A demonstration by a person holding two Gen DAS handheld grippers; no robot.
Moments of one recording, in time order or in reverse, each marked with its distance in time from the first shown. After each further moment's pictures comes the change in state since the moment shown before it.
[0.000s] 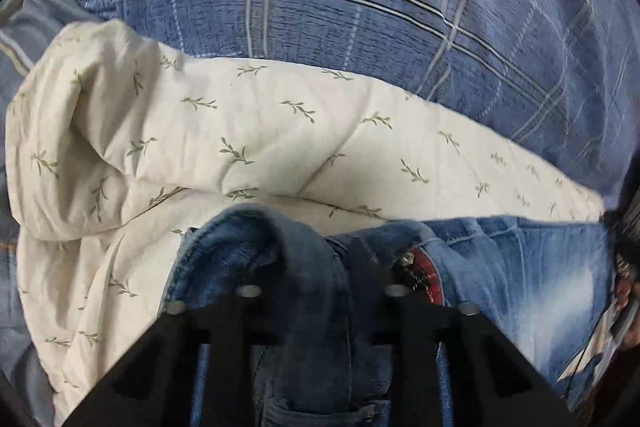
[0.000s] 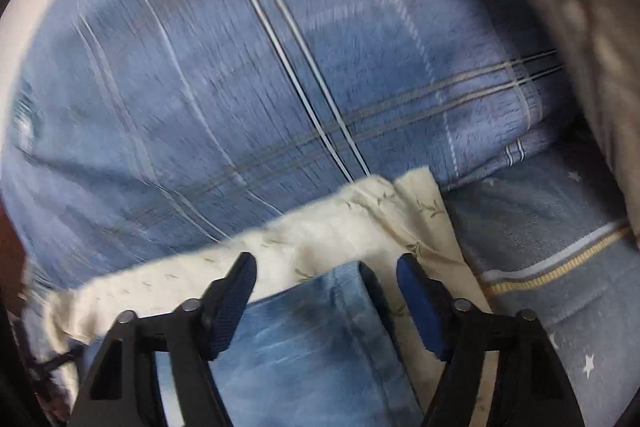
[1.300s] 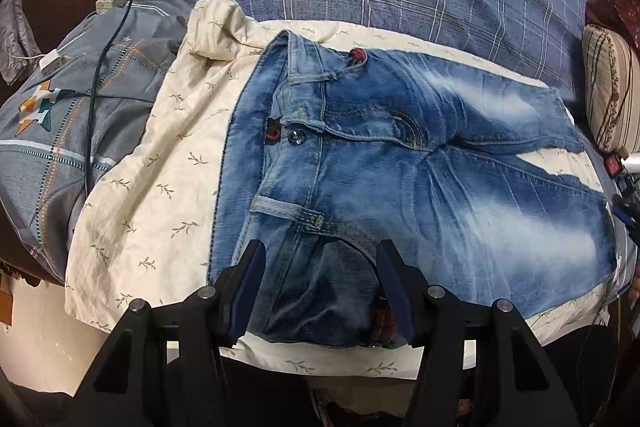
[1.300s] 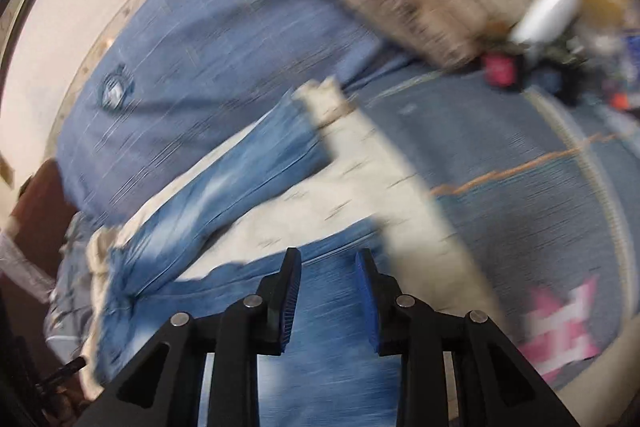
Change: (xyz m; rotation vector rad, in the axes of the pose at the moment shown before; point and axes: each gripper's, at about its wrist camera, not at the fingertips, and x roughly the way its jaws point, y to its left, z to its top) left arm -0.168 -0.019 -0.270 0.116 -0.124 0.125; right arm -0.196 -0.086 -0.231 0.101 -0.076 0.148
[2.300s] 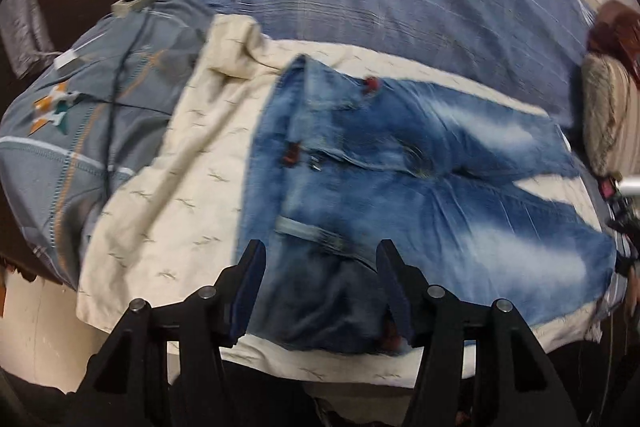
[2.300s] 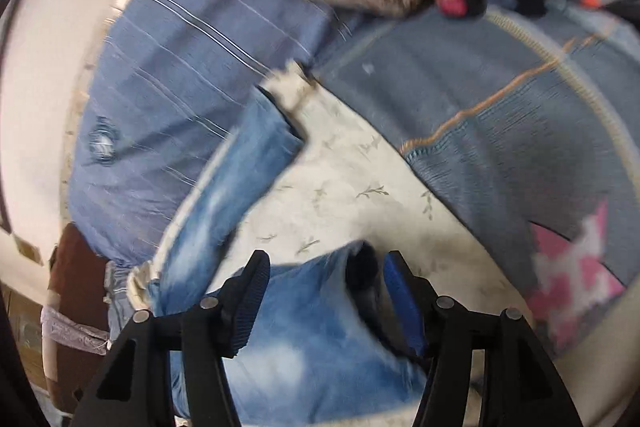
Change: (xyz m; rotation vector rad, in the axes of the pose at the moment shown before) left arm -0.017 0.013 0.007 -0.039 -0.054 -0.017; right arm 0.018 -0.047 0.012 0.326 0.120 0.072
